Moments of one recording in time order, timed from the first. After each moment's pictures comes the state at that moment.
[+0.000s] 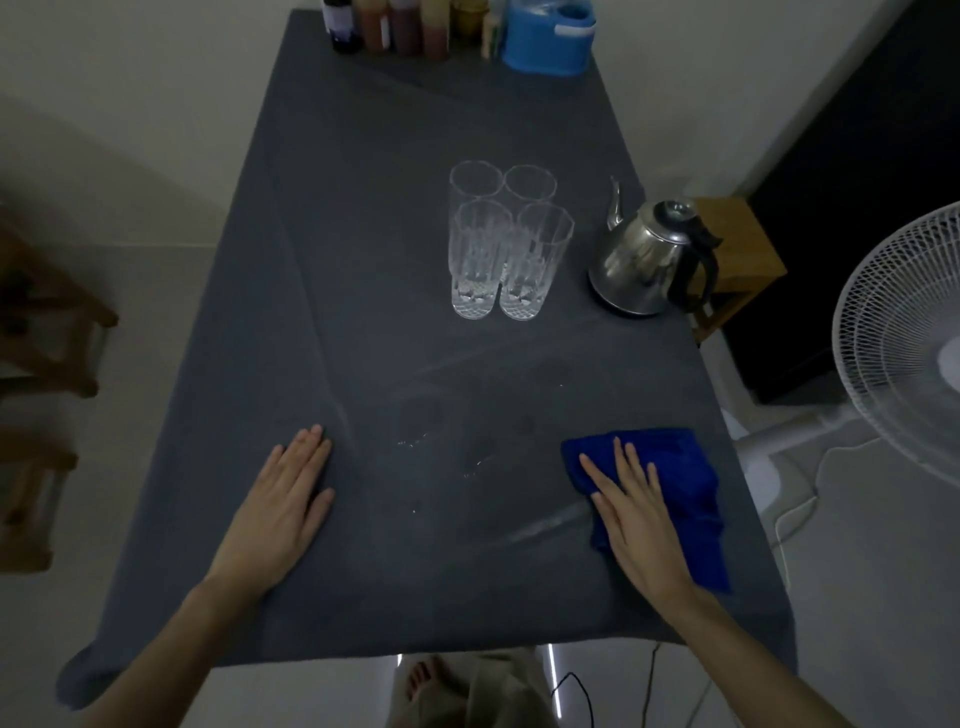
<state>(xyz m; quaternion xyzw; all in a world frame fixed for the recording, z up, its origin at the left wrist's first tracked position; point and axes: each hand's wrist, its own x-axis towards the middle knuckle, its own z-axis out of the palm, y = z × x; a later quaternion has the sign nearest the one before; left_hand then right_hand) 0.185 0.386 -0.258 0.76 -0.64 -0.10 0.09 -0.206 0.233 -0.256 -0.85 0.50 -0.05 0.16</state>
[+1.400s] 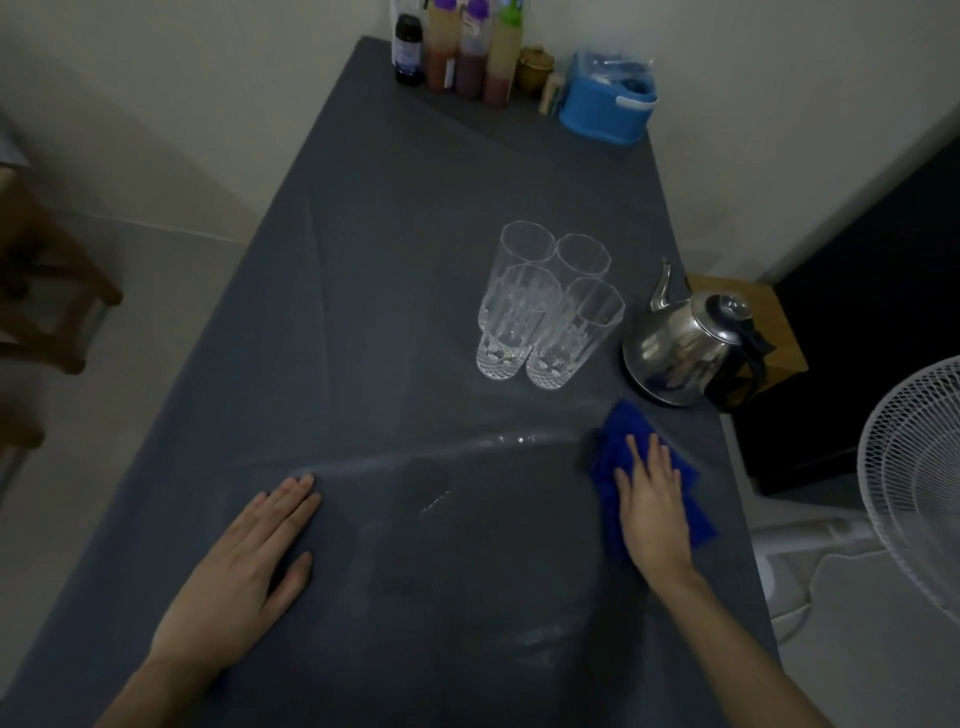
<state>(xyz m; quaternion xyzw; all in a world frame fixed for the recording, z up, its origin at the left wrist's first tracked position) 0.186 0.385 -0.261 0.76 -0.62 -0.11 0.18 -0.152 0.105 -0.256 -0.80 0.59 -0.02 0.10</state>
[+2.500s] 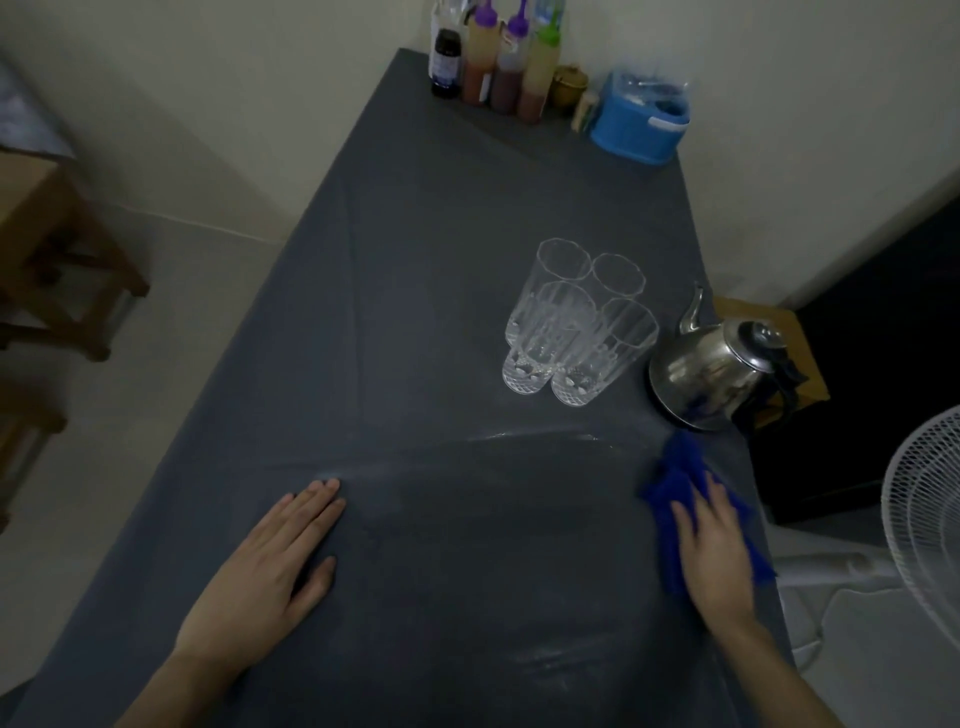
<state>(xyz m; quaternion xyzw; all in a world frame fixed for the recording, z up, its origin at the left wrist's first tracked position) 0.187 0.385 -0.263 0.76 -0.62 -0.10 0.19 -0.193 0.100 -0.252 -0.79 0.59 -0.12 0.12</state>
